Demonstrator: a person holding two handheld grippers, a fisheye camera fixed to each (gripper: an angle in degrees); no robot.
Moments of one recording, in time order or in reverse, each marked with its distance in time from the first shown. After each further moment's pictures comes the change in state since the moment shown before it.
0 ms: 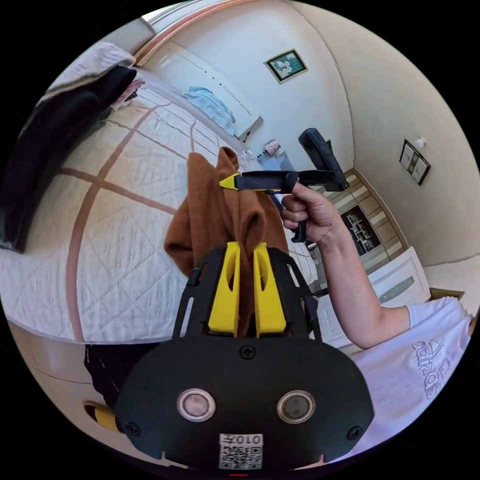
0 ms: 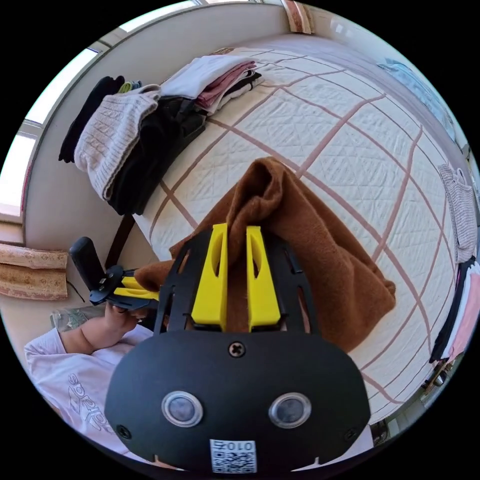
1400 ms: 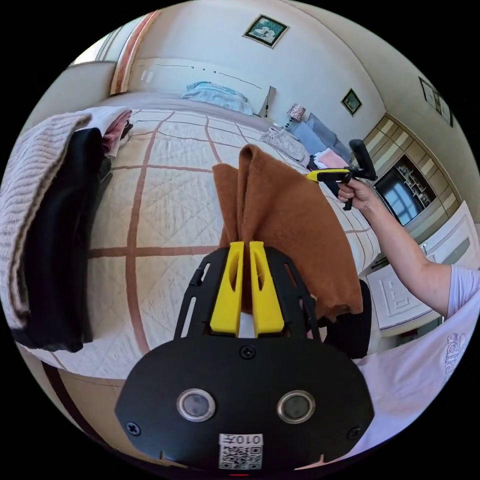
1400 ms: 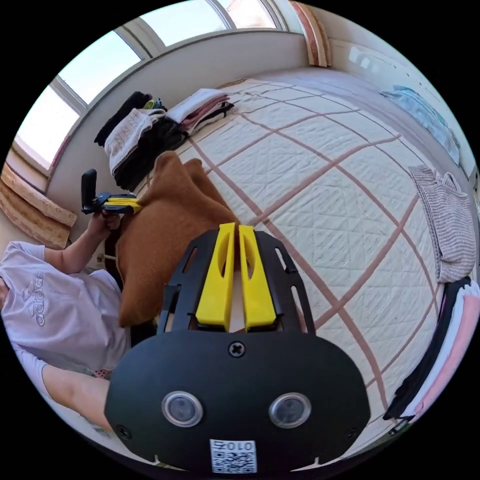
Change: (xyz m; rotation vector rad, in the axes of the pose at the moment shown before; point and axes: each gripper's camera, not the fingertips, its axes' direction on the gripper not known) left arm 0.013 -0.137 0.014 -0.170 -0.381 0.200; right arm 0.153 0.020 -0.022 0.090 -0.049 -0.202
